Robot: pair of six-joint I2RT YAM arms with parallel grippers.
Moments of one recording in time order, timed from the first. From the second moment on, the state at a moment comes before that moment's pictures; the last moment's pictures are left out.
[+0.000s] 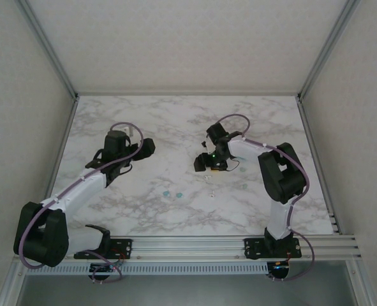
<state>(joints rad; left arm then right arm) -0.32 1.24 0.71 -0.09 0.09 -0.53 0.54 1.91 1.23 -0.65 -0.34 0.31</state>
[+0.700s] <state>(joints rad) -0.32 1.19 0.68 -0.11 0.07 -0.53 0.60 1.94 1.39 -0.64 -0.33 0.19</state>
